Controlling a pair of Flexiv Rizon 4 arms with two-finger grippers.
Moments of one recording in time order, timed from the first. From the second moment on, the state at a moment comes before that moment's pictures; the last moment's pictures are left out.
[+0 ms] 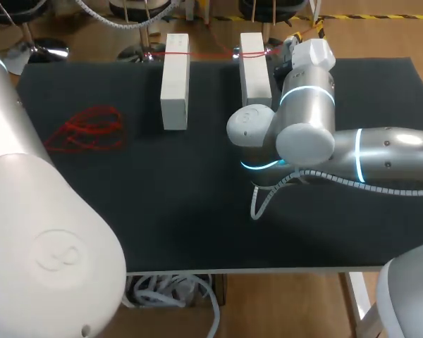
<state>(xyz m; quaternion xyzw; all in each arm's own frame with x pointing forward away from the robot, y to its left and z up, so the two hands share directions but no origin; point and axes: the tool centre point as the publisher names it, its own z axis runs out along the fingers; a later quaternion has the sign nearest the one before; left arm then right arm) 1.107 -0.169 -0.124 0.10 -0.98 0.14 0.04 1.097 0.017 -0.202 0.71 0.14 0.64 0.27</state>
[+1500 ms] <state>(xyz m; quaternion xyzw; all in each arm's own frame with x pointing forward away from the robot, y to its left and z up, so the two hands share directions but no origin) 1.106 -0.169 -0.125 0.10 -0.98 0.14 0.04 1.070 0.034 -0.161 0.64 0.28 0.47 0.54</state>
